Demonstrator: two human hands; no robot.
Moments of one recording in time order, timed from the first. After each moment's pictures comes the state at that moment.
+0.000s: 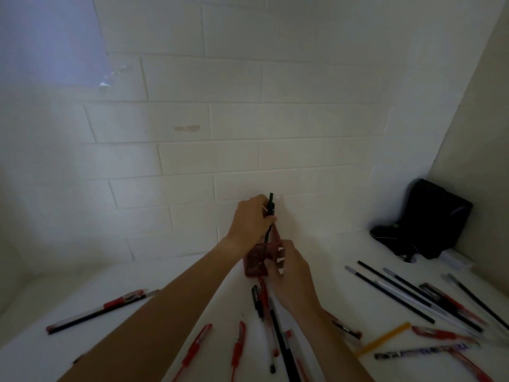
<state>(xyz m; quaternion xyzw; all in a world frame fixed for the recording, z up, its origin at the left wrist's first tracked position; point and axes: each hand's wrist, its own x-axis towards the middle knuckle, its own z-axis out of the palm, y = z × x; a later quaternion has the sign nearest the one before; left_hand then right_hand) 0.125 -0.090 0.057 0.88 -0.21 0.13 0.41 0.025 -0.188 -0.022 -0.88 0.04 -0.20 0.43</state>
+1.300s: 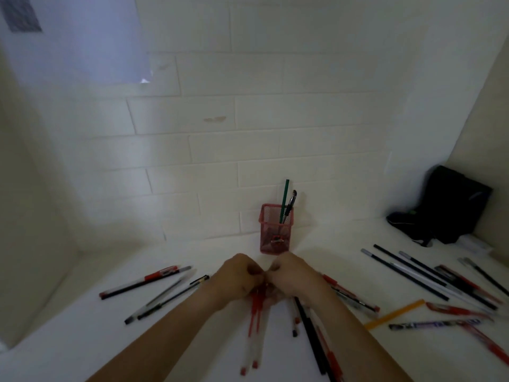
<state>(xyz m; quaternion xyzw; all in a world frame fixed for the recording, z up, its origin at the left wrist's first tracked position) 0.007 0.003 0.016 0.91 -0.13 -0.15 0.36 -0.011 -0.147 0.016 -0.90 0.06 0.12 0.41</state>
